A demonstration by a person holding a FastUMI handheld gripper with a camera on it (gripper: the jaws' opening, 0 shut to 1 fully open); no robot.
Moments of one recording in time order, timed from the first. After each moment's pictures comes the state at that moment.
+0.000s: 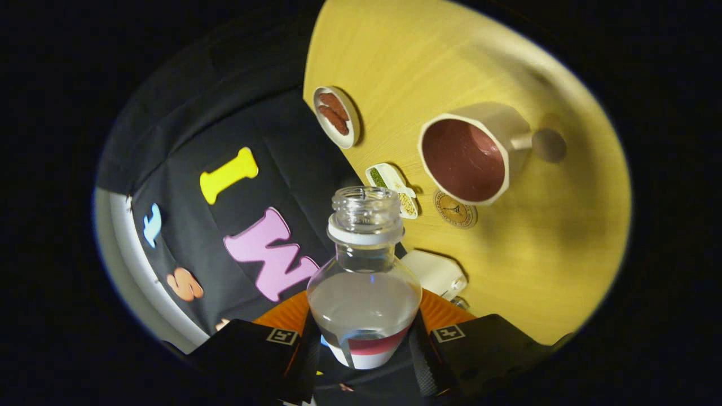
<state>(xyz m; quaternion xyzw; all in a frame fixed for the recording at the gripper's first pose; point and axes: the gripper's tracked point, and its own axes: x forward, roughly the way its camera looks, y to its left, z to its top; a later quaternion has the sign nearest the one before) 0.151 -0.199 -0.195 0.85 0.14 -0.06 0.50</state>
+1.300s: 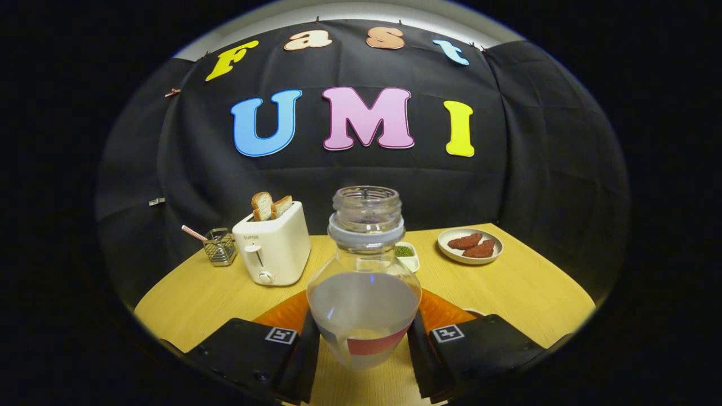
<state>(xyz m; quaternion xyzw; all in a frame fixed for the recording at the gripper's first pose) 0.188 -0.161 -0.221 0.05 0.09 0.00 0.99</state>
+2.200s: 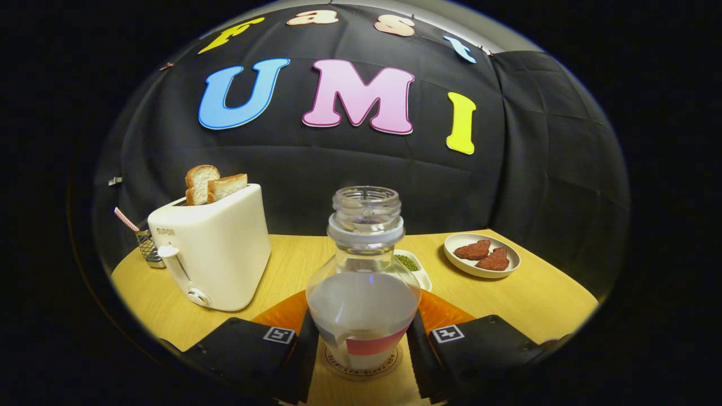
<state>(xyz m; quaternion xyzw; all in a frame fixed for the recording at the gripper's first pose) 0.313 -0.156 -0.284 0.03 0.12 -0.08 0.99</state>
